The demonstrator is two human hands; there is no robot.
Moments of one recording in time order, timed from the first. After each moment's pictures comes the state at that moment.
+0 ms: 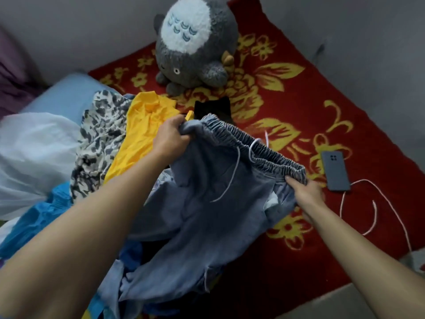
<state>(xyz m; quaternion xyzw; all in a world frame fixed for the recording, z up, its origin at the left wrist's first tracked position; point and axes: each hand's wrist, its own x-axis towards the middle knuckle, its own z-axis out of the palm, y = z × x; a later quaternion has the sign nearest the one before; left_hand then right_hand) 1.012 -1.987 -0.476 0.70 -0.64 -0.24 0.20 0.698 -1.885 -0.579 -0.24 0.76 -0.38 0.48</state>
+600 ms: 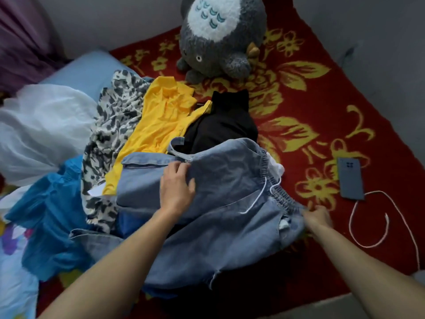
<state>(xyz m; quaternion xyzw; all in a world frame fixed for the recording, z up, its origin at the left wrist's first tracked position) 1.028 -1.849 -0.555 0.77 -0.60 -0.16 0.16 0.680 -1.850 -0.646 -0.28 0.88 -0.05 0.39</state>
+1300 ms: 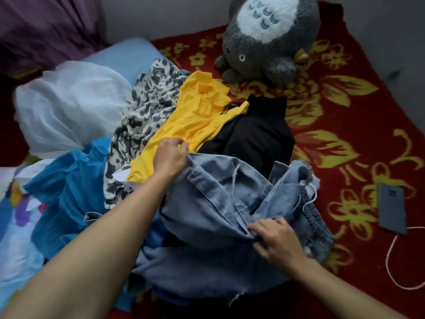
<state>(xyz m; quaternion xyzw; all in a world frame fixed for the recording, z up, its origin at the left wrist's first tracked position) 1.140 -1.894 -0.549 0.84 -0.47 -0.18 0.20 0.831 -1.806 -0.619 -0.89 0.40 -0.07 0.22</state>
